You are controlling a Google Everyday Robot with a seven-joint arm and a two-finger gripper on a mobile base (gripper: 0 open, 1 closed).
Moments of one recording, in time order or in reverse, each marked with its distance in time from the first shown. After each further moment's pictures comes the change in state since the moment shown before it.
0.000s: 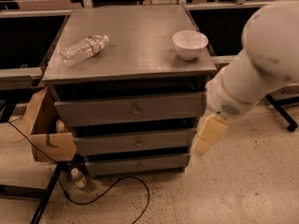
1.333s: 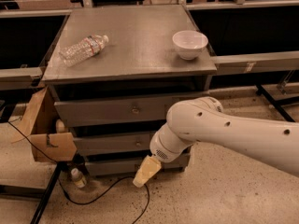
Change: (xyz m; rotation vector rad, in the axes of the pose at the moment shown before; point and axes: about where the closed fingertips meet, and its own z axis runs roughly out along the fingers) arm -0.060 0.078 0.215 -0.197 -0.106 0.202
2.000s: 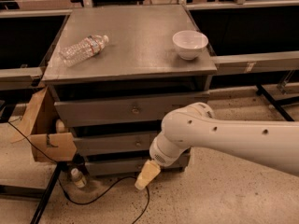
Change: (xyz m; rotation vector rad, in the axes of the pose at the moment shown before) arm 0.018 -0.010 0.031 0.020 0.063 0.027
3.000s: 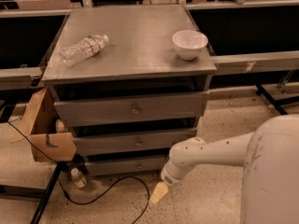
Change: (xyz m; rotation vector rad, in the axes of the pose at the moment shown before) arm 0.109 -0.040 0.187 -0.107 0.118 0.151
